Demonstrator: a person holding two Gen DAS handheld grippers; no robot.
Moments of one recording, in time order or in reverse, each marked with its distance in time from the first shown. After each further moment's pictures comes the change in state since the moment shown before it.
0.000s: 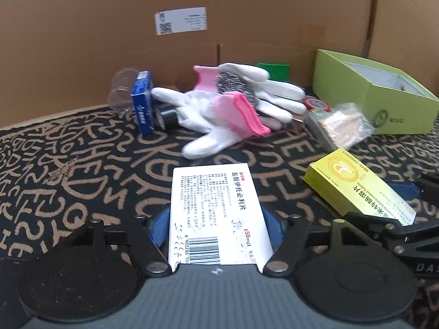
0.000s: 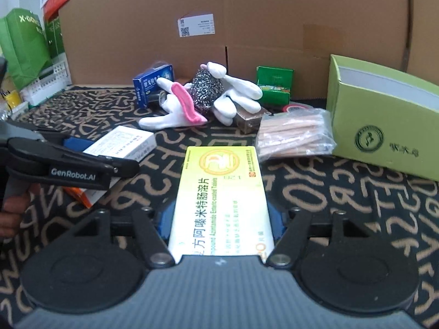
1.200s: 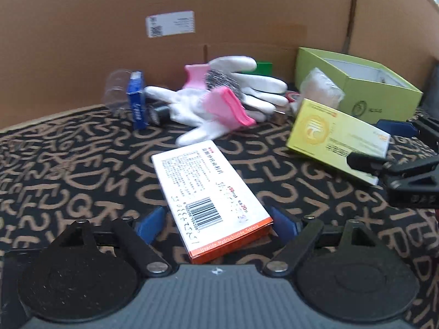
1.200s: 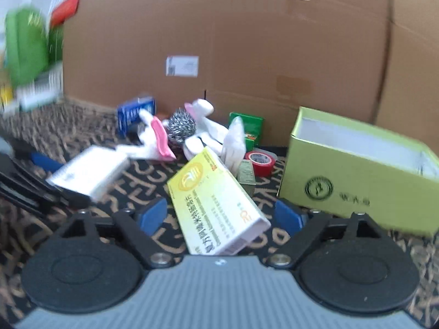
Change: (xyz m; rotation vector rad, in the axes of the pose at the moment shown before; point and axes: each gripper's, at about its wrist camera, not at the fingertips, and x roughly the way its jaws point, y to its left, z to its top) left arm -0.020 0.004 -0.012 0.030 -0.016 -0.024; right arm -0.017 -0.015 0.007 -0.173 -0.162 -0.133
